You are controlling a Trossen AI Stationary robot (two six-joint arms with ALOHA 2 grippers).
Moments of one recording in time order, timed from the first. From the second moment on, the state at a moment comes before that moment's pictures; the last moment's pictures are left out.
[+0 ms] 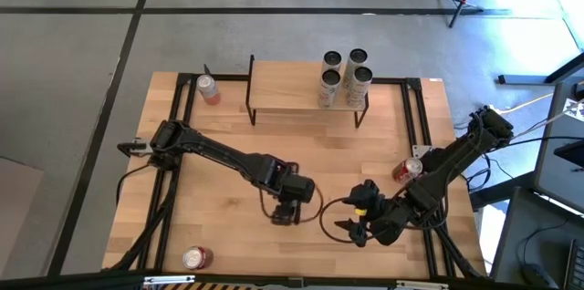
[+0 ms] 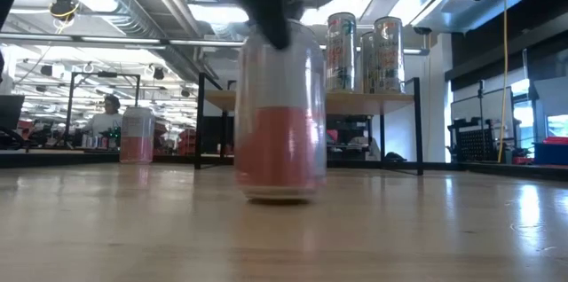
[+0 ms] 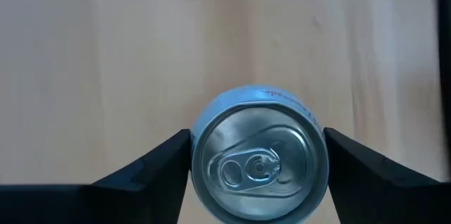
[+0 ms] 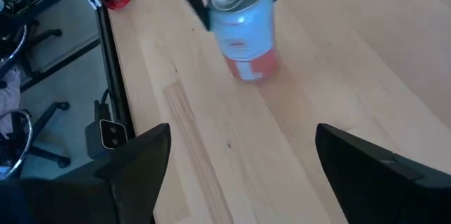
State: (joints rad) left arm -0.27 2.02 1.72 -0.92 -0.02 -0.25; right arm 0.73 1.45 1.12 -0.58 0.49 1.09
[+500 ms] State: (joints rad) left arm -0.38 2.01 1.72 -1.14 -0.14 -1.37; right arm 0.73 1.45 1.12 -0.61 0.45 0.96
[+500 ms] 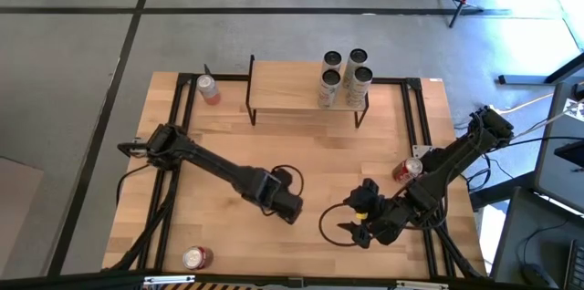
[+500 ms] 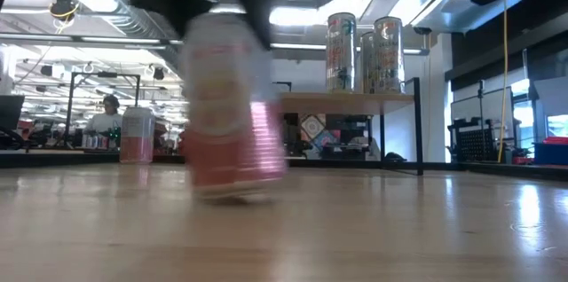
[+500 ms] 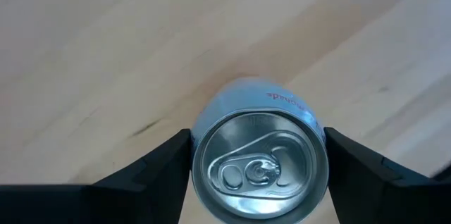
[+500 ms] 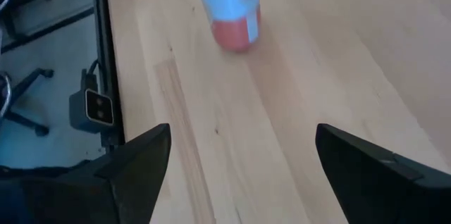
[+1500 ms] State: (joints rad) left arm -0.43 2.02 1.90 -1.26 -0.14 -1.00; right arm 0.73 1.45 1.12 -0.60 0.41 0.91
